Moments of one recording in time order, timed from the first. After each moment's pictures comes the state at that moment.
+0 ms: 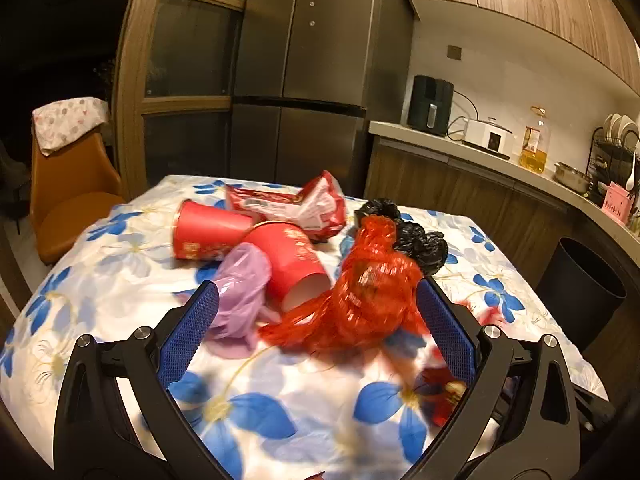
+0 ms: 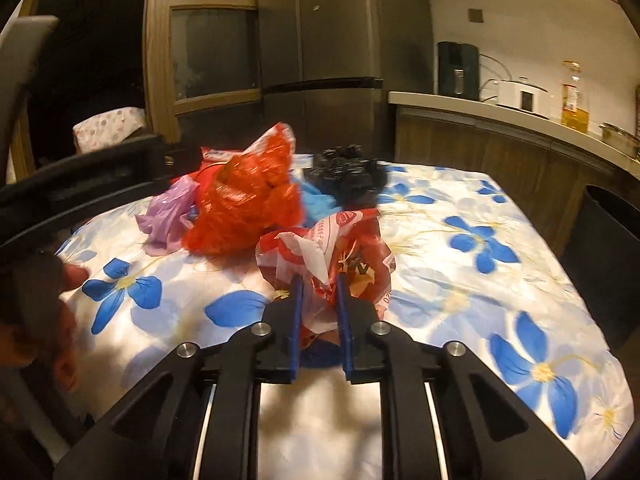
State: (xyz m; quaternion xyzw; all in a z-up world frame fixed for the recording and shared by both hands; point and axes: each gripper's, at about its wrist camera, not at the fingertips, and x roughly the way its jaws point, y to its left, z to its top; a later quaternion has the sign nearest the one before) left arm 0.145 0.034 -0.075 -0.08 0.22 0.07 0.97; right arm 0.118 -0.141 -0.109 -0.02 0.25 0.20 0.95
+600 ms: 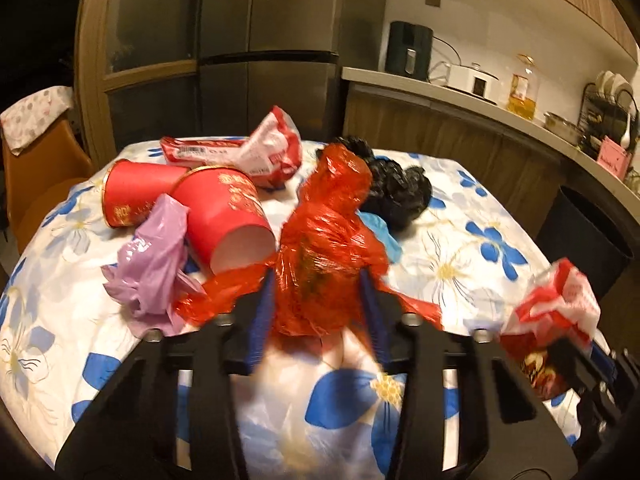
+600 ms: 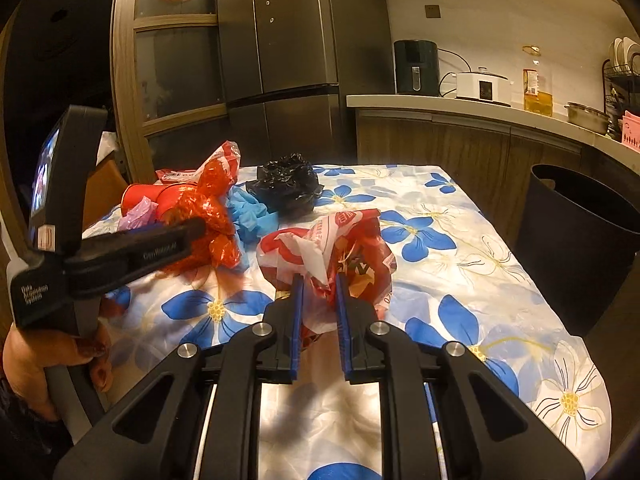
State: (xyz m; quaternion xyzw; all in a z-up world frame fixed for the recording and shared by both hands) left arm 0.180 0.001 -0.113 -0.05 0.30 0.03 0.95; right arm 0.116 -0.184 -0.103 0.01 0.25 0.16 0.96
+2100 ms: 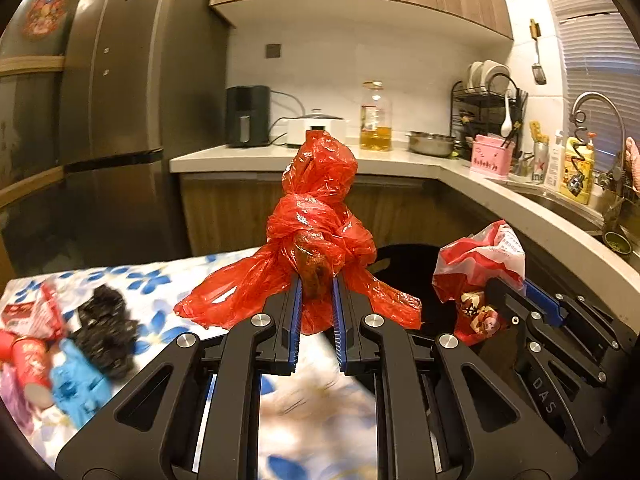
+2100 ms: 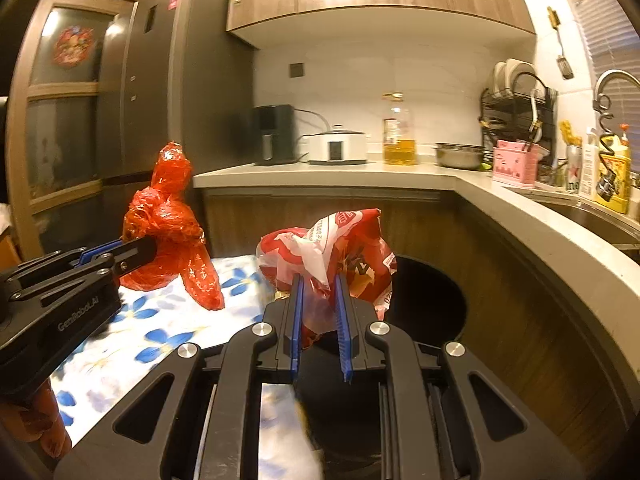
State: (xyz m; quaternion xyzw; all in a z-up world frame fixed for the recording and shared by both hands) left arm 0.216 -0.264 -0.010 0.02 0.18 -0.17 0.97; right arm 0.160 -0.398 -0.024 0.03 0.15 -0.05 0.99
